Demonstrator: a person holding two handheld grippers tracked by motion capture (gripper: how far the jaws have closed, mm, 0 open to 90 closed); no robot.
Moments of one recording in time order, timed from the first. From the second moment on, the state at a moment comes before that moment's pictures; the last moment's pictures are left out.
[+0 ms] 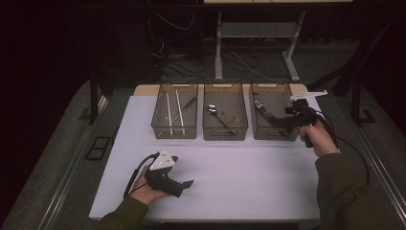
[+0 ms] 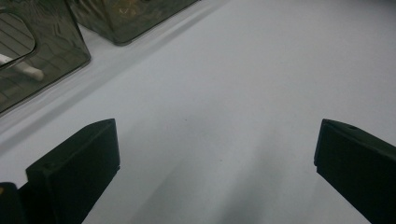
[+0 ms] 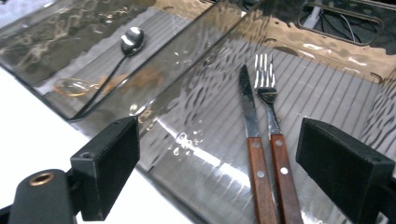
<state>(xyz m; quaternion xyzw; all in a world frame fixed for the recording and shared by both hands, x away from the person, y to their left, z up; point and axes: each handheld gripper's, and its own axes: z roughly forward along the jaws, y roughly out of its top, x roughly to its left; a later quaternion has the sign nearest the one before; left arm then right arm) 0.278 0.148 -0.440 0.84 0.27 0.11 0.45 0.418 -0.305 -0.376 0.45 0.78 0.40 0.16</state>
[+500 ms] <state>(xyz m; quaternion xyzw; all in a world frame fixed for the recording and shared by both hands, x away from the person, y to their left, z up) 0.277 0.148 -0.439 0.84 0.27 0.11 0.46 0.365 -0.299 -0.388 0.42 0.78 0.44 0.16</state>
